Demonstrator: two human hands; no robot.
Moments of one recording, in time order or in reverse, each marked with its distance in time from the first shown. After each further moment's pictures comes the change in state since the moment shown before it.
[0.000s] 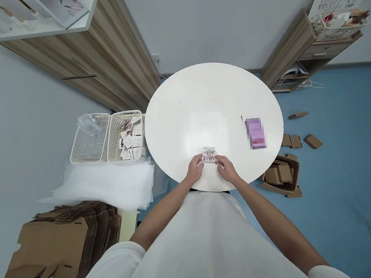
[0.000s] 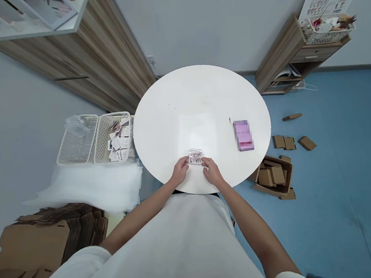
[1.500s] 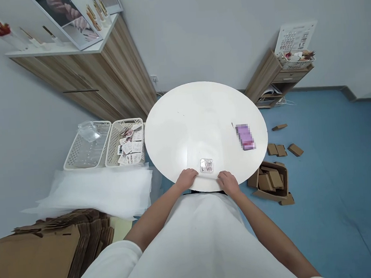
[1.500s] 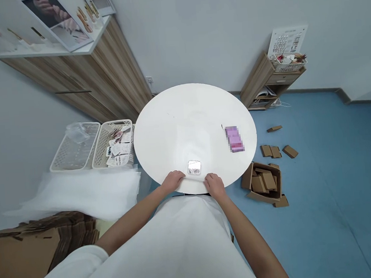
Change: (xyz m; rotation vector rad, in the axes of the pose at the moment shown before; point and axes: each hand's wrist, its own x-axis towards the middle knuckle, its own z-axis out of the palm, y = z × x) left_hand -0.032 -0.015 -0.038 0.602 -0.327 0.247; right_hand -0.065 0.006 0.012 -0.704 0.053 -0.011
